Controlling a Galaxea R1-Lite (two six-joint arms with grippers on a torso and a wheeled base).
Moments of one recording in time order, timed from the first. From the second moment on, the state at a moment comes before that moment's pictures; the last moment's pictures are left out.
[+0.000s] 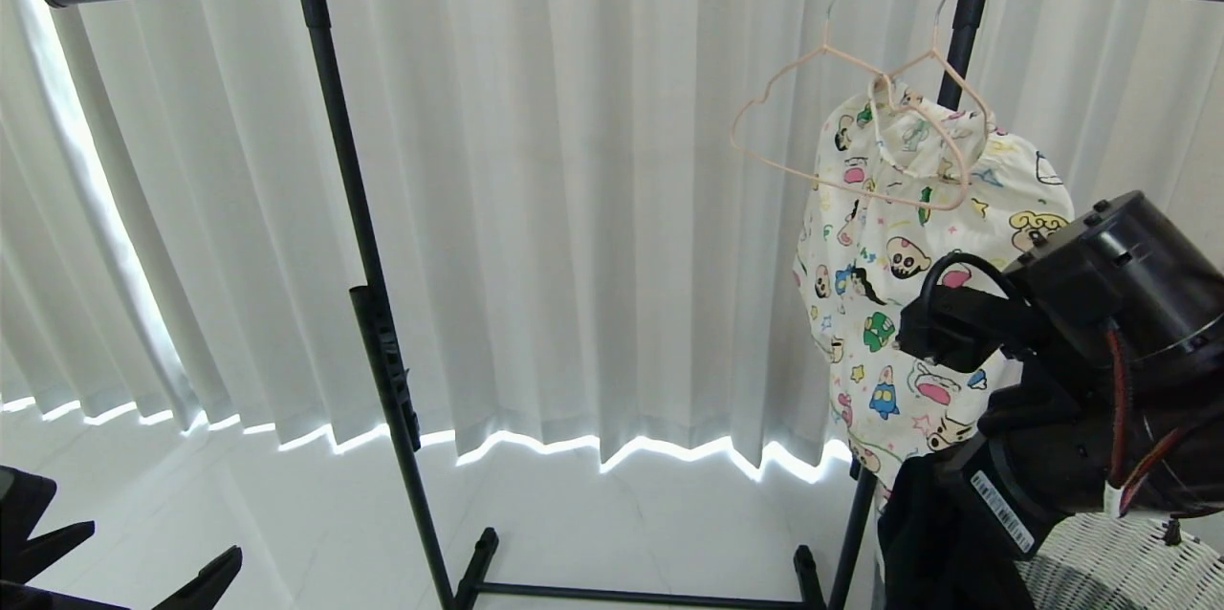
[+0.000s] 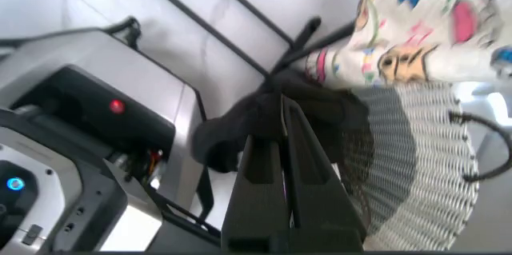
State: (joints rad) left arm 0.07 0.83 -0.21 -0.17 -0.04 0.25; right arm 0.80 1.48 -1.12 0.60 -0.19 0.07
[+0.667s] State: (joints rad) left arm 0.07 0.81 -0.20 -0.17 -0.04 0.25; right arm 0.63 1.43 -0.95 0.18 -0.04 -0.19
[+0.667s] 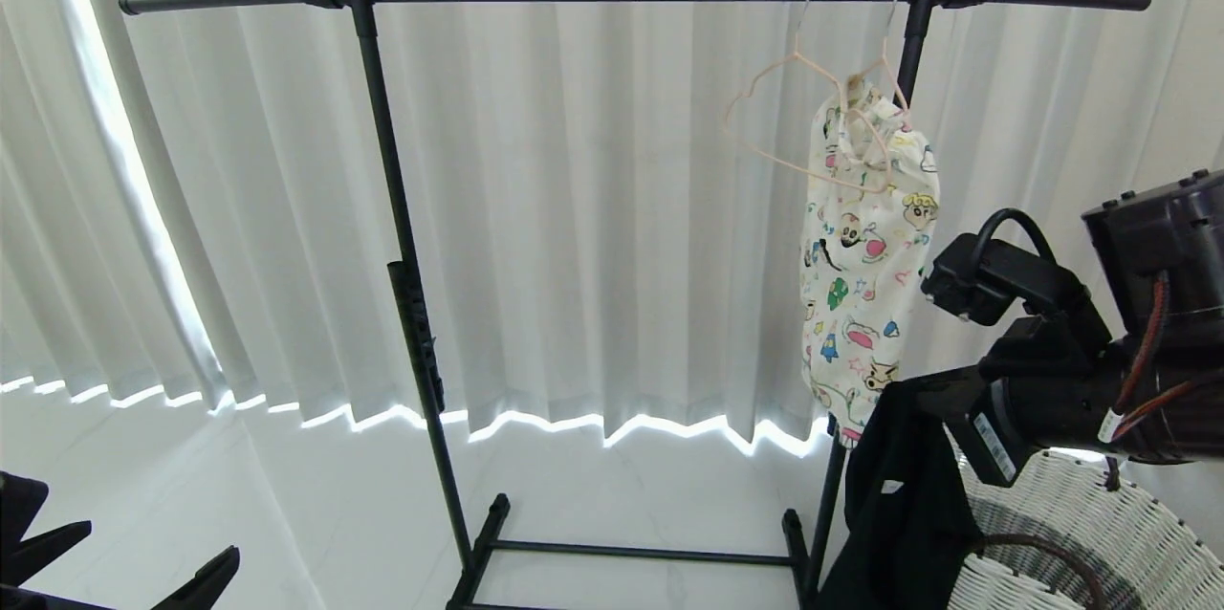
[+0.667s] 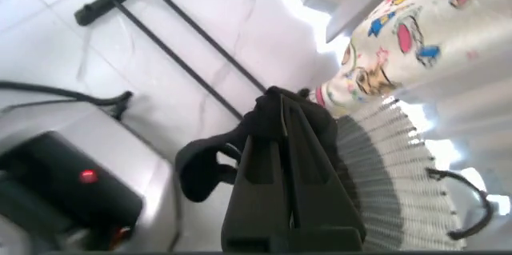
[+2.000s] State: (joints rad) left arm -0.54 0.95 -0.50 -0.20 -0.17 -0.17; right arm 0.63 1.47 -1.09 0.17 0.03 -0.19
